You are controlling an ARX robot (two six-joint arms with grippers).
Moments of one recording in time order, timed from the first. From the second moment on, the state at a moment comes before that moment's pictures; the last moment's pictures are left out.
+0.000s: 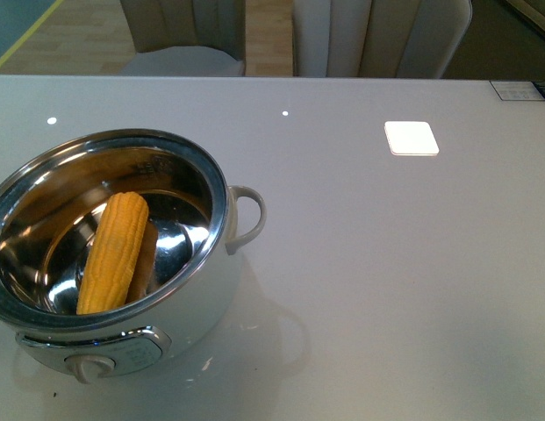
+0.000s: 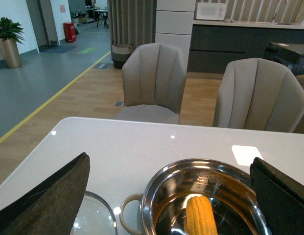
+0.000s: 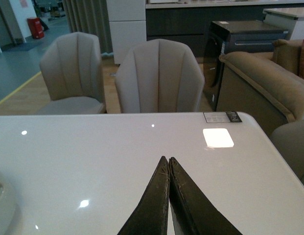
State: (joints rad) left arm 0.00 0.00 0.01 0.00 0.00 -0.01; right arm 0.00 0.01 0.02 0.00 0.00 0.00
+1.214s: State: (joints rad) left arm 0.00 0.00 0.01 0.00 0.00 -0.01; right arm 0.00 0.01 0.02 0.00 0.00 0.01
